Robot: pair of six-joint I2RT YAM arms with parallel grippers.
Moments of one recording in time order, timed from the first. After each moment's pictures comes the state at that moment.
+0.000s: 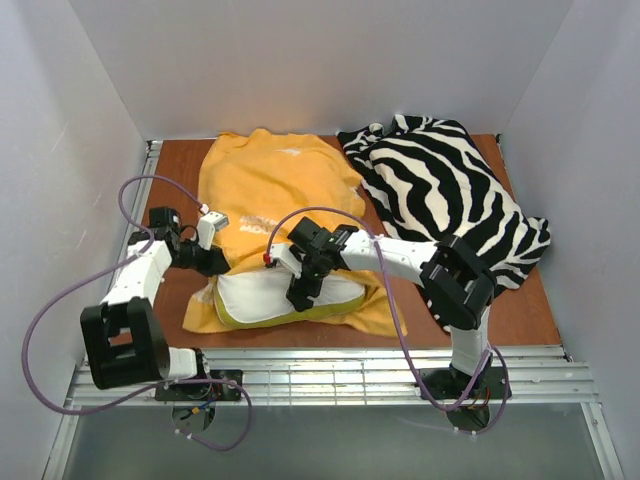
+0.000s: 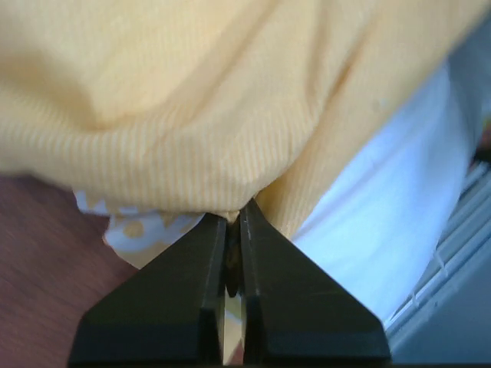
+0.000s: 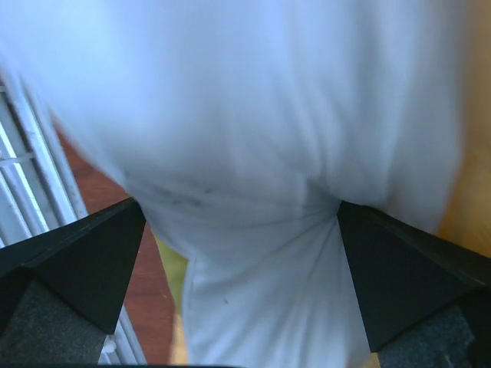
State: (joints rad) left arm 0.17 1.41 0.88 -0.74 0.66 0.57; right arm 1.01 1.92 1.39 -0.62 -0.34 -0.34
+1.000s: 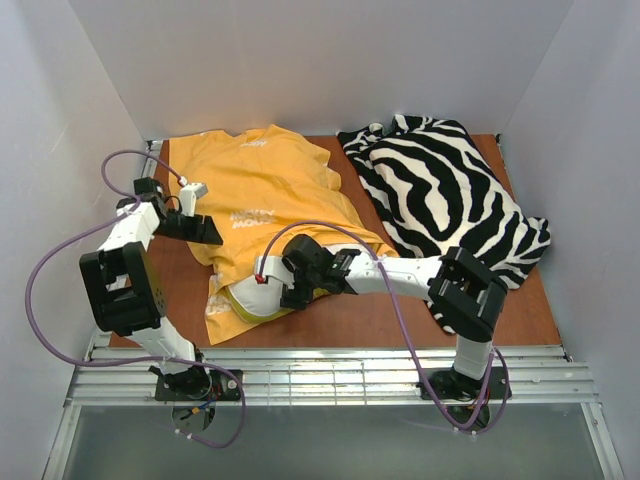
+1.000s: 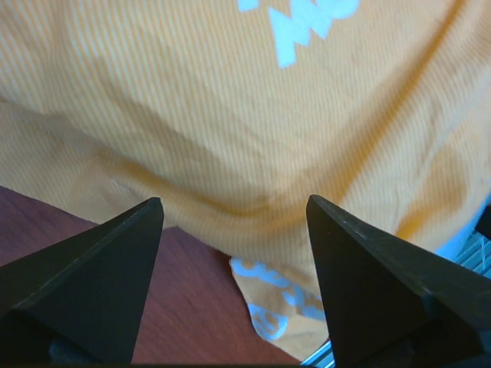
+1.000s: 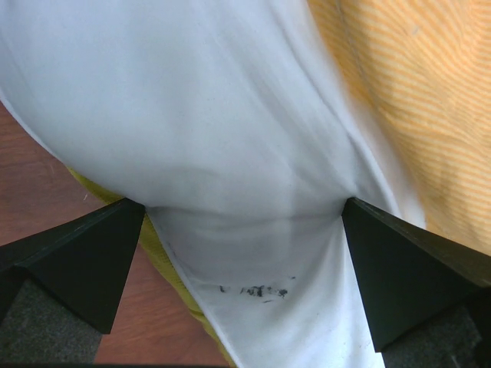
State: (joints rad) left arm 0.25 1.67 1.18 -0.77 0.62 0.48; right arm 1.09 1.82 1.20 -0.23 -0.06 -0.52
